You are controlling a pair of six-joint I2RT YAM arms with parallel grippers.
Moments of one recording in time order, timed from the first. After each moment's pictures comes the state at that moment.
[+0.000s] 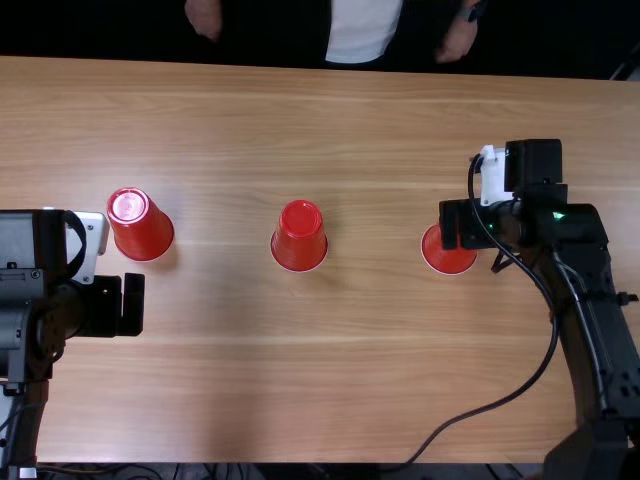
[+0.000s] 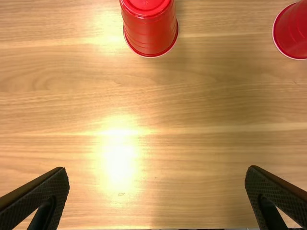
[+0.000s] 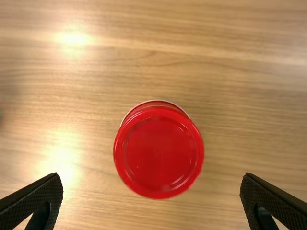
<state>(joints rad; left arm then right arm) 0.03 1.24 1.43 -1.30 -0.02 0.04 0.04 1.72 1.45 -0.82 -0.04 -0.10</state>
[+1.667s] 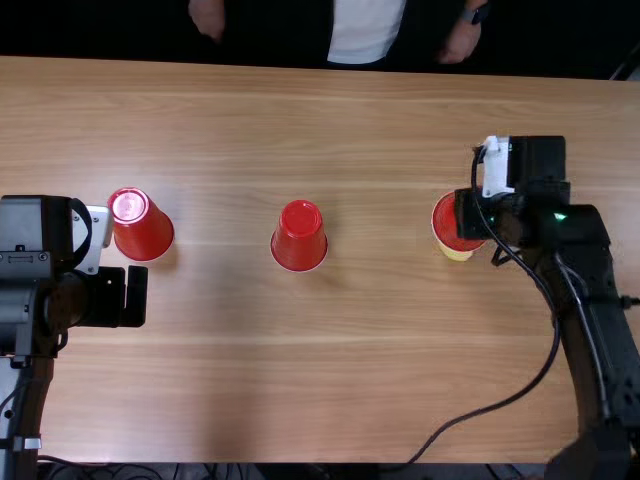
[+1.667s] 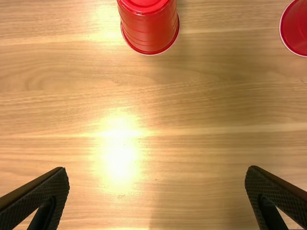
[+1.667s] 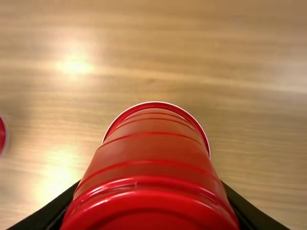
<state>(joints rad) 0.03 1.30 1.43 -1.29 -0.02 0.05 0.04 1.66 1.45 -0.75 -0.04 -0.09</state>
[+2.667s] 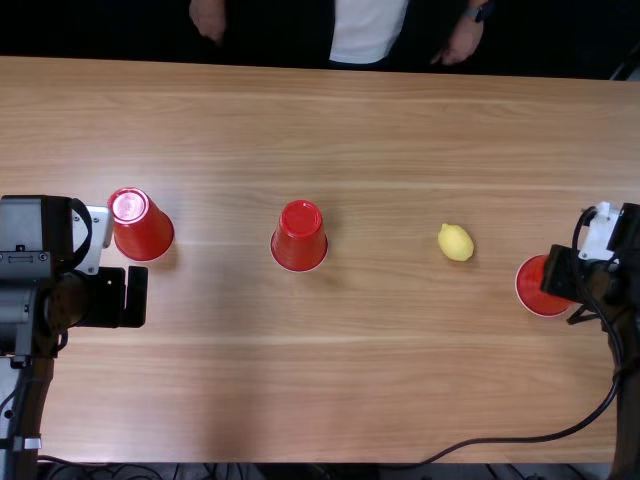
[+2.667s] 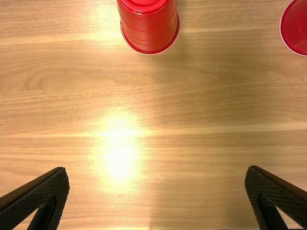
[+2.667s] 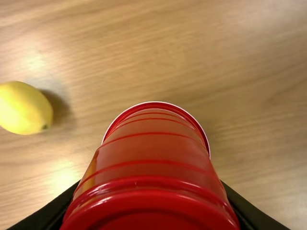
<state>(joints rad) 0.03 1.30 1.43 -1.29 -0.02 0.05 -0.34 1.49 1.16 -0.73 -0.04 -0.10</state>
